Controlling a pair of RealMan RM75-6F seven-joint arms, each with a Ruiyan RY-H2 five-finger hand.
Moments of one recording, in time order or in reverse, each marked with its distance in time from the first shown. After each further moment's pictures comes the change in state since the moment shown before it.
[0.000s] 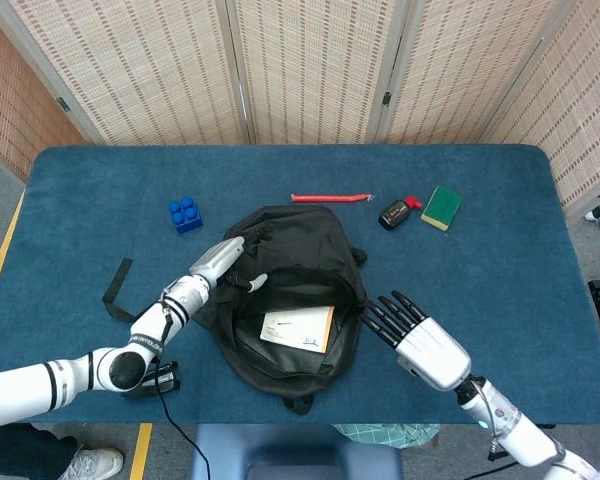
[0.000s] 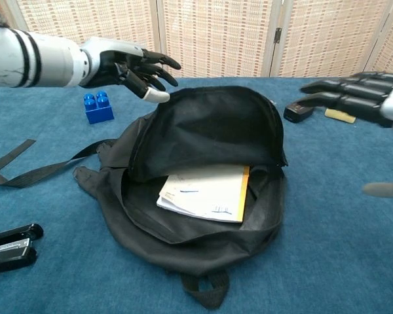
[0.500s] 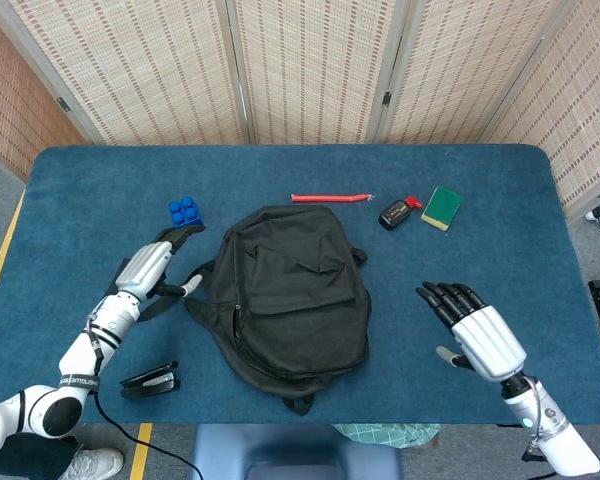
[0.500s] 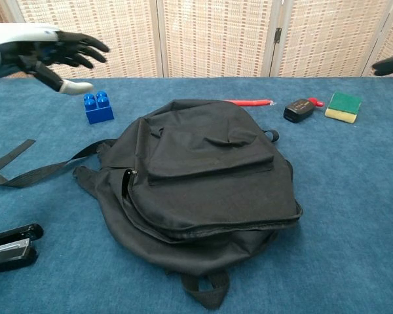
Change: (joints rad) left arm 0.284 0.152 0.084 -0.114 0.334 0.292 -0.077; right arm -0.104 0.082 0.047 0.005 0.132 0.056 0.253
